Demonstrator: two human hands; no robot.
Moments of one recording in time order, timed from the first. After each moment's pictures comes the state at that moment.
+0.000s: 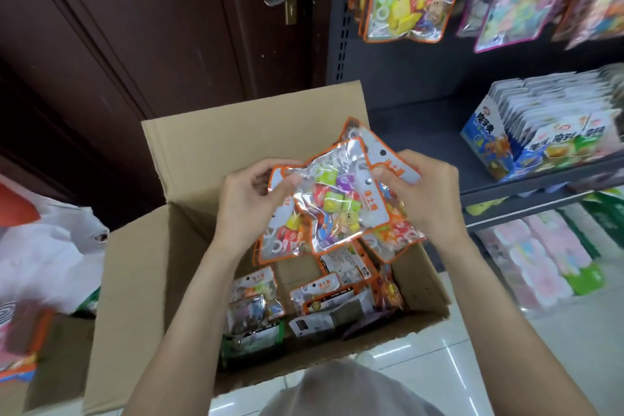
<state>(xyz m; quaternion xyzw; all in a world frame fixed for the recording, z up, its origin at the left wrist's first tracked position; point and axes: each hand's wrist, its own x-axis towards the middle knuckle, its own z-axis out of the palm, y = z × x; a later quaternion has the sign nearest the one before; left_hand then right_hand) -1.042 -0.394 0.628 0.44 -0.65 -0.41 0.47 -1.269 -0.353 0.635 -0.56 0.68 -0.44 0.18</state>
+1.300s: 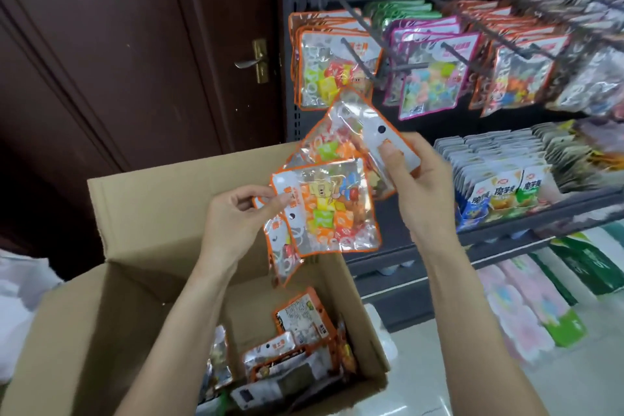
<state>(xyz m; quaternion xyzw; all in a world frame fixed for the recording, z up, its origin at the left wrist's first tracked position) -1.132 -0.414 0.667 0.49 -0.54 -0.47 0.49 -1.337 -0.369 0.707 -0.53 0.53 -0.63 0.22</state>
